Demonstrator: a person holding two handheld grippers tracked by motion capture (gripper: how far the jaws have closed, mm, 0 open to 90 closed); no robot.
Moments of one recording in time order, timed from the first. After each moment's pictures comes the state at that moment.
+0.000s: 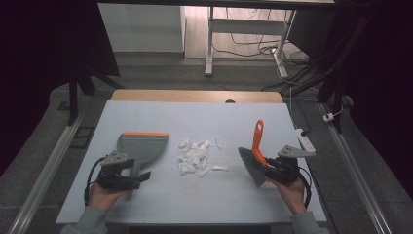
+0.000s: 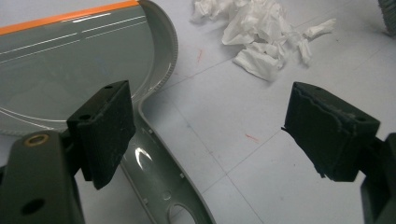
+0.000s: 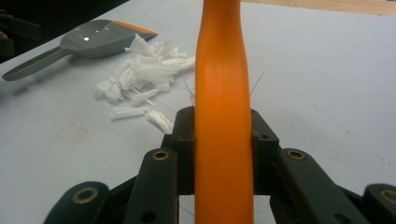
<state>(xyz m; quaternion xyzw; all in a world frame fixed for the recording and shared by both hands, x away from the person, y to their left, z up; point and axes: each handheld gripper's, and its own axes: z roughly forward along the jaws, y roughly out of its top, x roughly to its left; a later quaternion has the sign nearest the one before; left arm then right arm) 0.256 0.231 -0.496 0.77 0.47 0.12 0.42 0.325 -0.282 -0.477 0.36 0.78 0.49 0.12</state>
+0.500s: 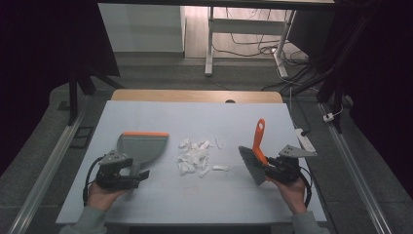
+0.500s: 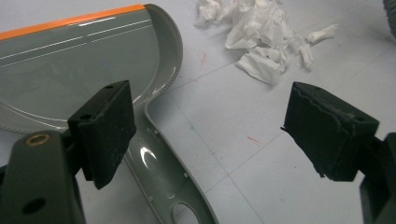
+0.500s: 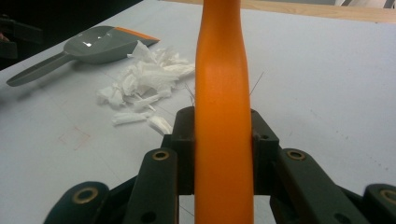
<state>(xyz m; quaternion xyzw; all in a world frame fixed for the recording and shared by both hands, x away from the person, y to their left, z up) 0.256 0.233 -0.493 0.77 0.47 0.12 0.42 0.324 -0.283 -0.473 0.36 0.78 0.50 0.12</state>
